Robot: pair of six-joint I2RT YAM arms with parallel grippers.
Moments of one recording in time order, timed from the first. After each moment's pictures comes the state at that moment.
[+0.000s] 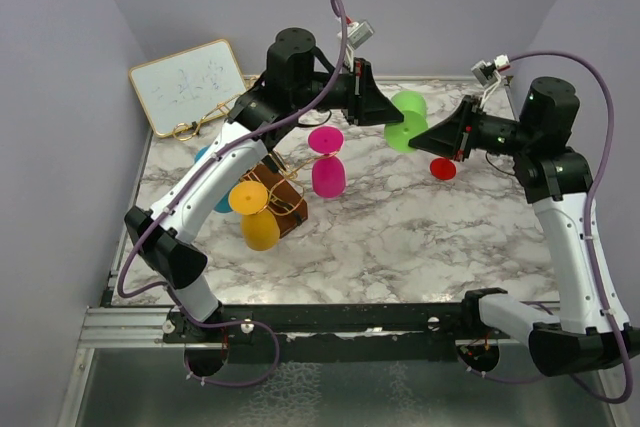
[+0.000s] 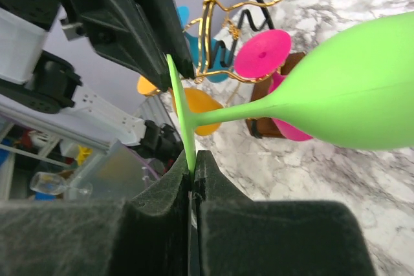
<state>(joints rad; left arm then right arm) -0.67 1.67 1.89 -0.27 0.84 -0.59 0.09 1.10 1.37 -0.52 -1.07 0.41</state>
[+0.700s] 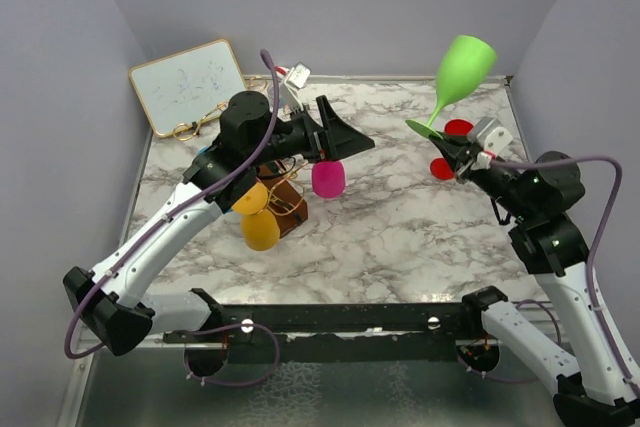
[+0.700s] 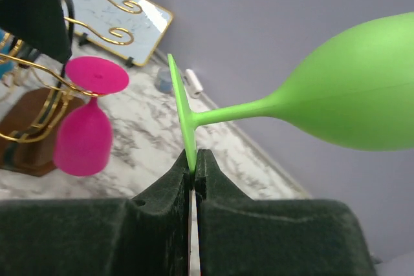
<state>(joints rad) -0.68 1.24 1.37 -0.21 0.49 -0.84 0.33 0.75 1.04 -0.23 -0.42 -0.32</state>
